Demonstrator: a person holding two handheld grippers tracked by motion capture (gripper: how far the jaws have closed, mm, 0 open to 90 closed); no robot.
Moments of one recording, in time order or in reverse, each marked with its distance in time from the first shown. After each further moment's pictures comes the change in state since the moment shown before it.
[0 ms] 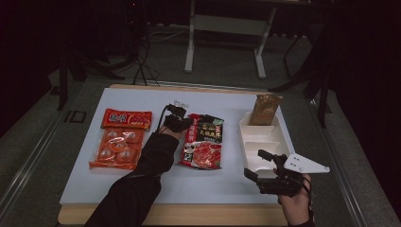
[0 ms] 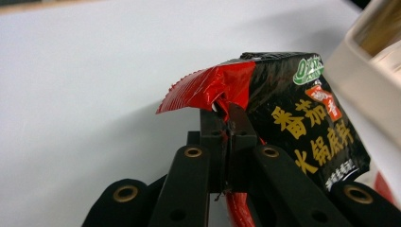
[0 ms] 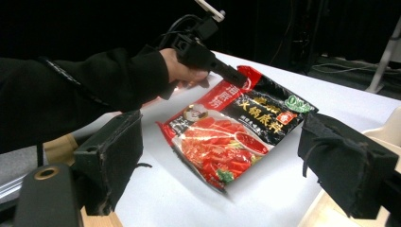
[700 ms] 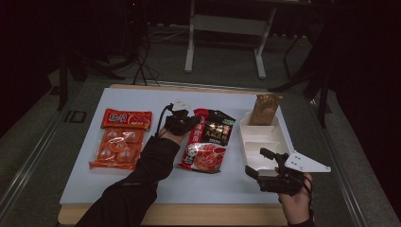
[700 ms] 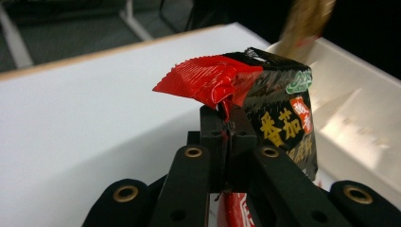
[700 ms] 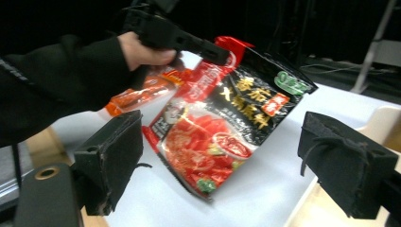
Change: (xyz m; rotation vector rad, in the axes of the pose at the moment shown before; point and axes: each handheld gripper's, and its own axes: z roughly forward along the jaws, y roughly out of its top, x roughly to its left) left arm -0.036 0.007 -0.051 -0.167 -0.120 0.082; right arm -0.002 0.002 -0.001 -0.005 -0.045 0.000
